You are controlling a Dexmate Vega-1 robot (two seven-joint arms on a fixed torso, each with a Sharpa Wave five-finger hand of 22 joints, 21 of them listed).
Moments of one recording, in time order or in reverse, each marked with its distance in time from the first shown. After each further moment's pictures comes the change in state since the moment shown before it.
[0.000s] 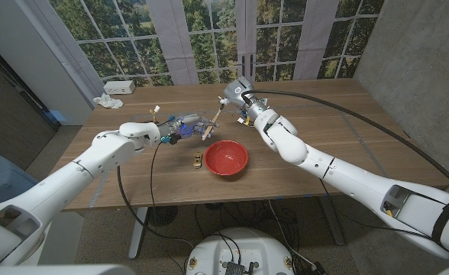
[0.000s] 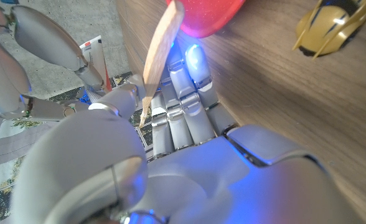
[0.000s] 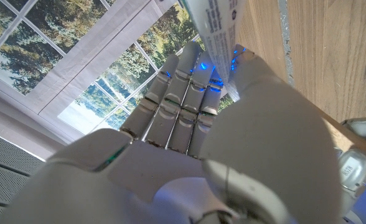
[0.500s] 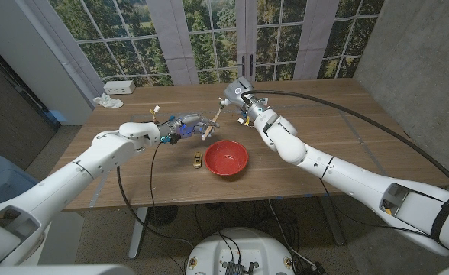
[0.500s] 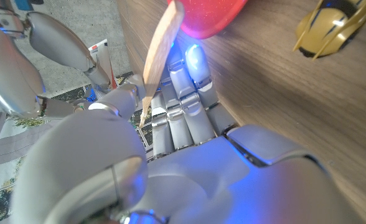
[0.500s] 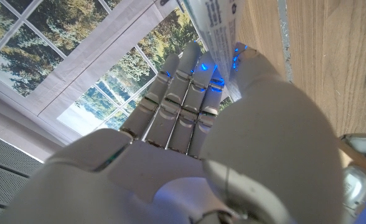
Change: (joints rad) left arm 0.013 0.007 -0.009 -0.013 -0.005 -0.004 0.007; left_hand 0.000 0.000 -0.001 0.001 -0.001 0.000 0.000 0.004 0.002 0.000 0.000 0.000 0.001 0.000 0.000 -0.001 0.001 0.000 0.000 0.000 0.000; right arm 0.012 0.002 -0.015 0.025 0.000 -0.020 -0.002; right_hand 0.000 -0.021 0.000 0.000 0.027 0.010 -0.007 -0.008 0.012 0.005 -0.013 0.000 0.005 0.006 -0.006 -0.016 0.026 -0.007 -0.002 0.015 0.005
